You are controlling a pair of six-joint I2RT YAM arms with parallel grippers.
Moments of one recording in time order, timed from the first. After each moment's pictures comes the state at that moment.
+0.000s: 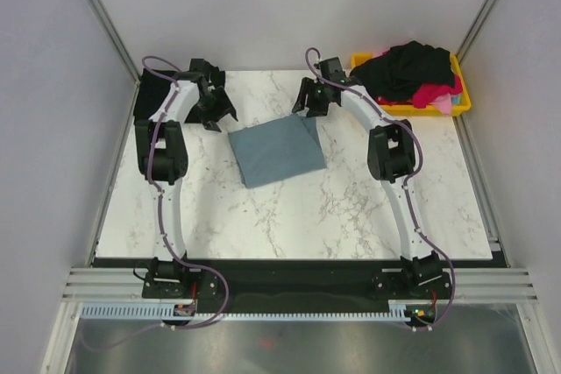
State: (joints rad) left arm -0.08 2.32 2.03 -0.91 0.18 -0.58; right arm 0.33 2.60 2.33 -0.61 -0.34 0.50
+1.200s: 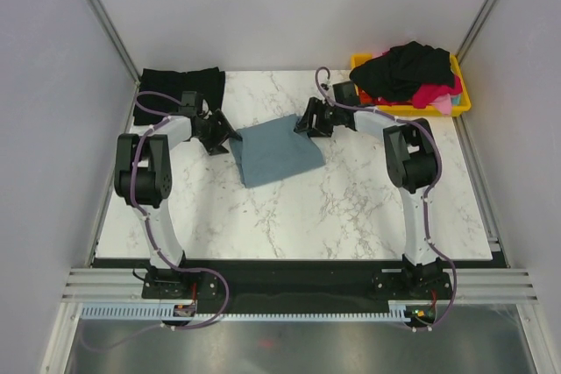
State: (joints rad) left arm -0.05 2.00 1.33 -0.39 0.37 -0.65; right arm 0.30 2.26 1.63 -0.19 -0.55 0.53
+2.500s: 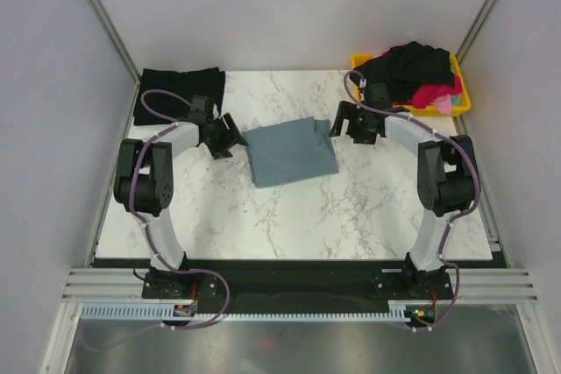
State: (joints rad) left arm -0.13 1.91 1.23 -0.33 0.27 -0.64; right arm 0.21 1.94 1.36 -0.34 -0.20 0.41
